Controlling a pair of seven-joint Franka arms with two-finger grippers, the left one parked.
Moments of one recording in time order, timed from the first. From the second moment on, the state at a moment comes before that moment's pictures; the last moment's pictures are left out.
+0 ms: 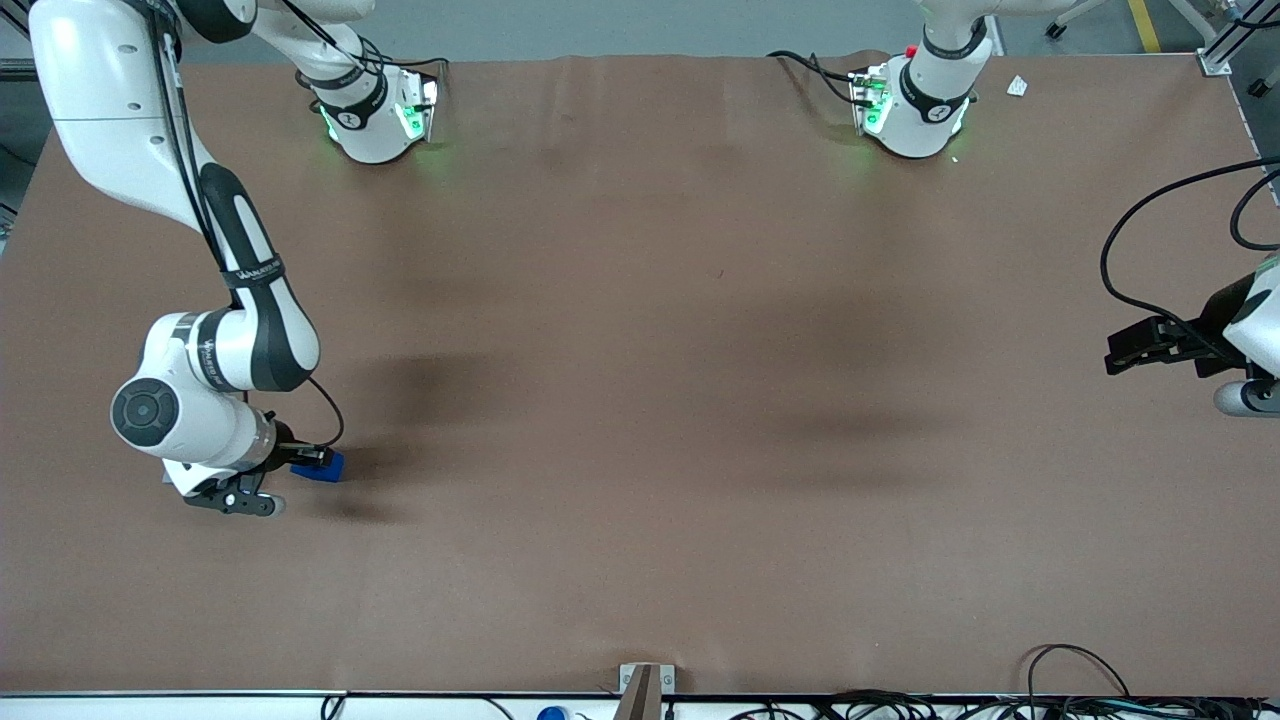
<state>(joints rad) 0.01 0.63 -0.01 -1.68 -0.04 2.25 0.19</state>
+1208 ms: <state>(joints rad) -0.19 0.54 -0.02 -1.54 -0.05 1.99 -0.17</state>
